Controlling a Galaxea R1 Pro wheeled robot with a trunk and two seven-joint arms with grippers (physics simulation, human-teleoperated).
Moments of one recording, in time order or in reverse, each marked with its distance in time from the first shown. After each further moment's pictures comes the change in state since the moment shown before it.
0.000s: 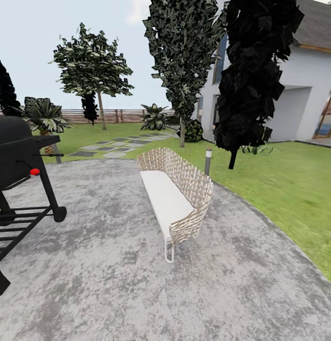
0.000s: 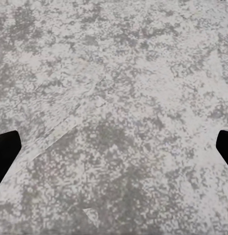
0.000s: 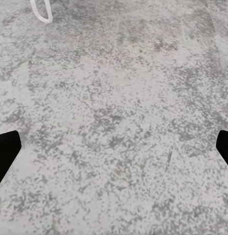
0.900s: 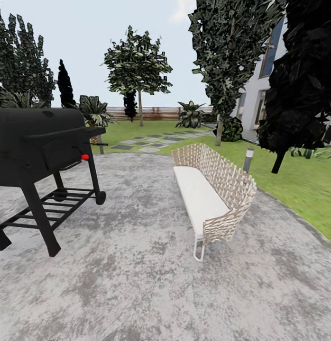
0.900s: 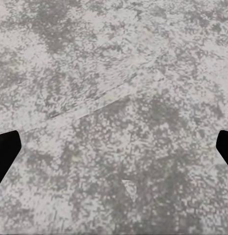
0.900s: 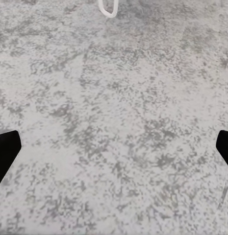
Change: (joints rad) left arm 0.000 0.000 0.008 0.005 0.001 0.003 0.009; right arm 0.000 0.007 0.000 0.005 0.001 0.001 -0.001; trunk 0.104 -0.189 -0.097
